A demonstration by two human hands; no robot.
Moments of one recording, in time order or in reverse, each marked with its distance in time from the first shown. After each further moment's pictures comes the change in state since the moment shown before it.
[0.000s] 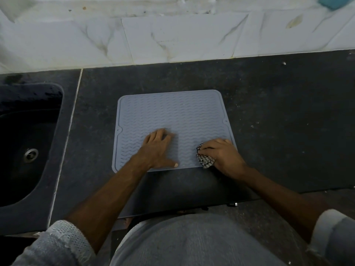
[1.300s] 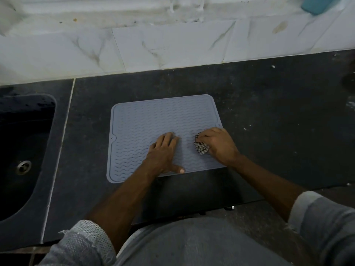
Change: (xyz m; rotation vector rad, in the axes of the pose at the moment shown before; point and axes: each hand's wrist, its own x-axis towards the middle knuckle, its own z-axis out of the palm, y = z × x) left_hand 0.027 0.029 0.015 0.060 -0.028 -0.009; right_hand 0.031 0.023 -0.014 -0.127 0.016 0.123
